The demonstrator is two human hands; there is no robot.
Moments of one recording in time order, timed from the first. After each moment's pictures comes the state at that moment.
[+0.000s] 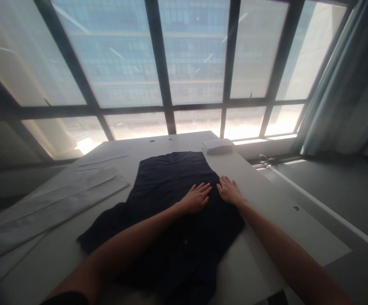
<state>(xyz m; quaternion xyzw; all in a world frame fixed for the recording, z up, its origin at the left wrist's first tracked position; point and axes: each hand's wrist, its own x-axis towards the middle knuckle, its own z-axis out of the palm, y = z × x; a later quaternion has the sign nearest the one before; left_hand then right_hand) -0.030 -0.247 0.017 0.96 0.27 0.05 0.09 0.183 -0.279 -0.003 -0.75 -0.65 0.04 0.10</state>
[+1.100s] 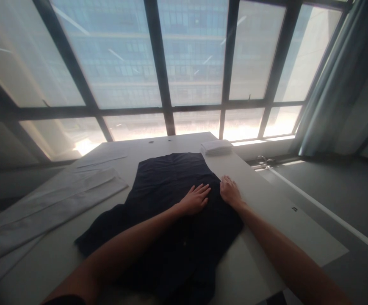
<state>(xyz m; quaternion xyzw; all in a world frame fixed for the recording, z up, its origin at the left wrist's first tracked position) -0.030 -0.246 0.019 0.96 0.27 0.04 0.10 0.187 -0.279 -0.006 -0.75 -0.62 0.00 0.23</state>
